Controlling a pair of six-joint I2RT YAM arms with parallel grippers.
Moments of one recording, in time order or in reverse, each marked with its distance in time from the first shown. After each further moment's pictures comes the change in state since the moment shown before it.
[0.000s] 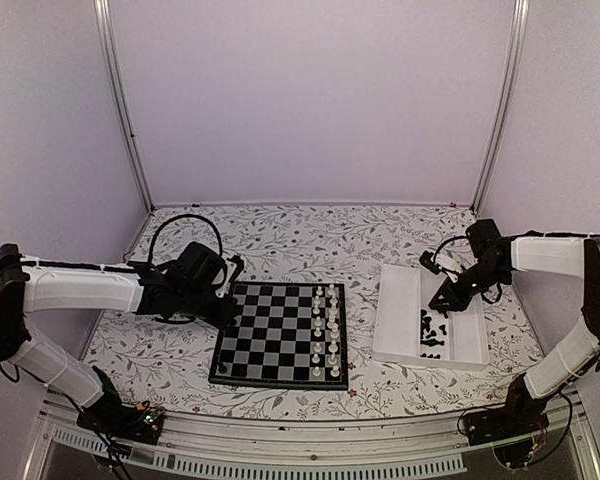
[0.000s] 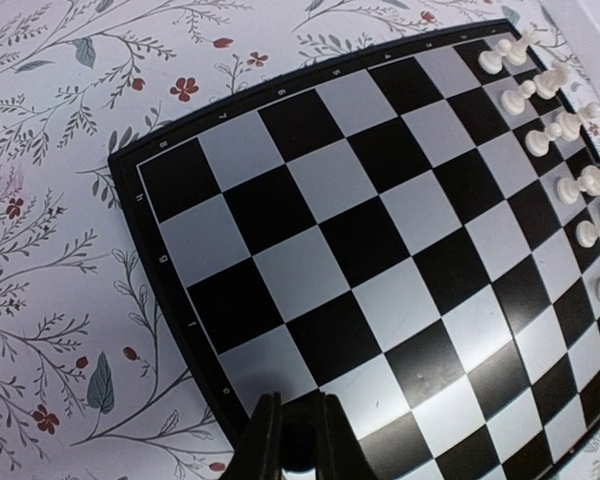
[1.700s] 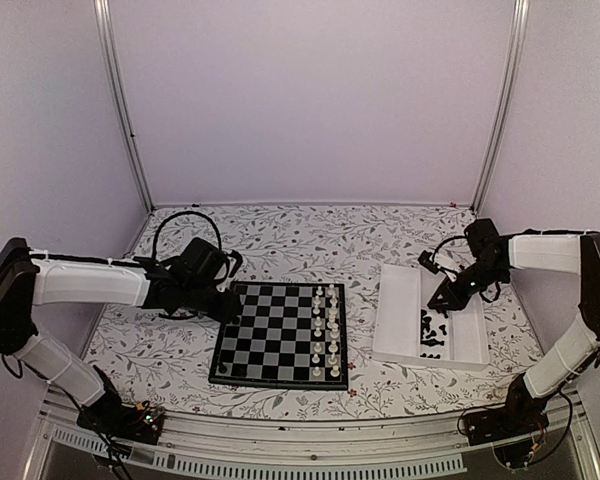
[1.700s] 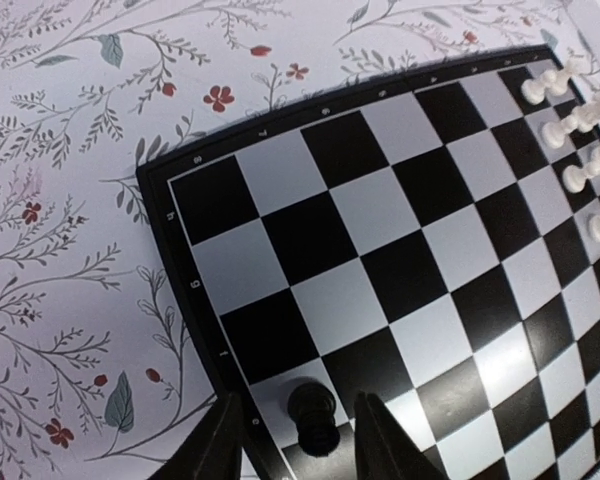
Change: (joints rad) left arm 0.032 0.076 0.029 0.026 -0.025 -0.019; right arm 0.000 0.030 0.012 -0.005 -0.002 0.004
